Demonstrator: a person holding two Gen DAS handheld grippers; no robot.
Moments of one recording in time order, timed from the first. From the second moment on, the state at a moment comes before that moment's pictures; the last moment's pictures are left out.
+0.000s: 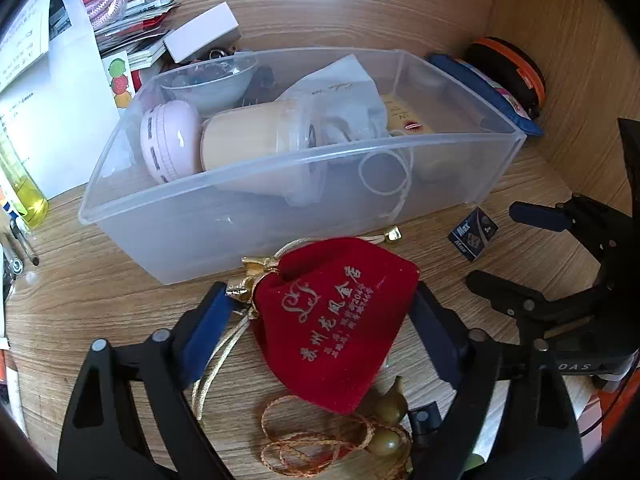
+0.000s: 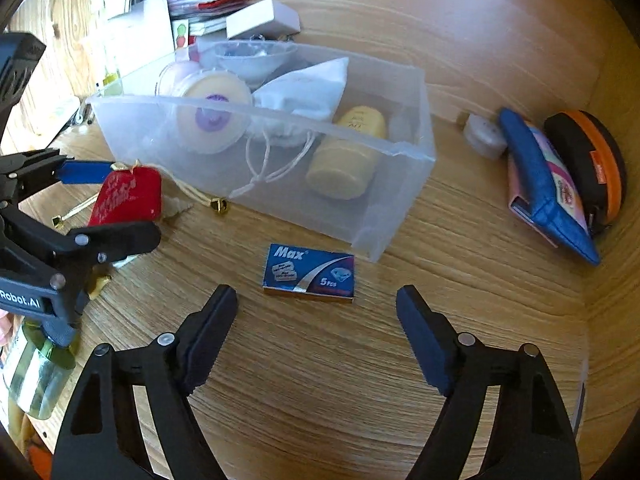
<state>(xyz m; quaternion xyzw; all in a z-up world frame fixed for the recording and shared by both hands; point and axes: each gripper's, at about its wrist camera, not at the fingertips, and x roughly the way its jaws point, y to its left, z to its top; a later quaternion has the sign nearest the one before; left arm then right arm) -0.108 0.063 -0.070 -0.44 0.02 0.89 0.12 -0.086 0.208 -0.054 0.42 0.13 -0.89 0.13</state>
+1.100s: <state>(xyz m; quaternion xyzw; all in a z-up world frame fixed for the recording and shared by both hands) -0.089 0.031 -0.044 -0.41 -0.01 0.91 0.12 -0.063 0.199 -0.027 0.41 0.13 -0.89 0.15</state>
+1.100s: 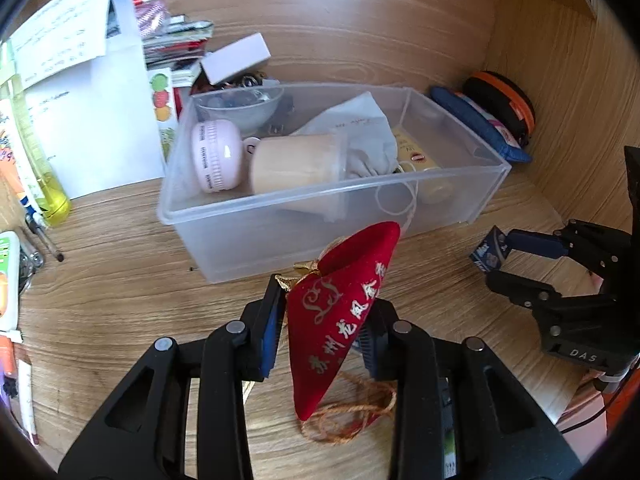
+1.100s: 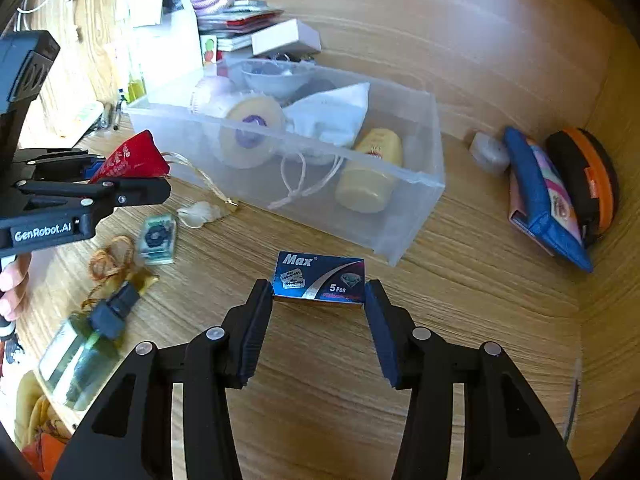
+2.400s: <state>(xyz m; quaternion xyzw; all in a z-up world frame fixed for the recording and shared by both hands) -0.082 0.009 0.084 -0.27 0.04 0.96 0.08 -0.077 0.187 0.092 0.29 0.08 -0.93 0.21</state>
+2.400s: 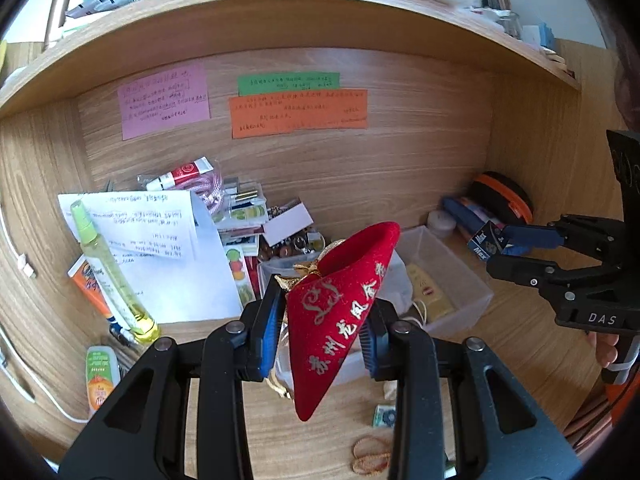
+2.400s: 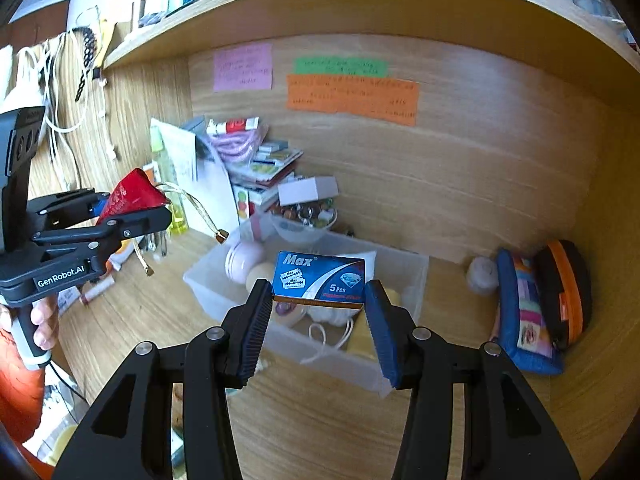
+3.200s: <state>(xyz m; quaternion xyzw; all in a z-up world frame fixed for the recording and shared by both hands) -0.208 0.025 0.033 -0.36 0.02 0.93 0.09 -0.192 0.183 0.045 0.35 0.06 -0.91 0.21</state>
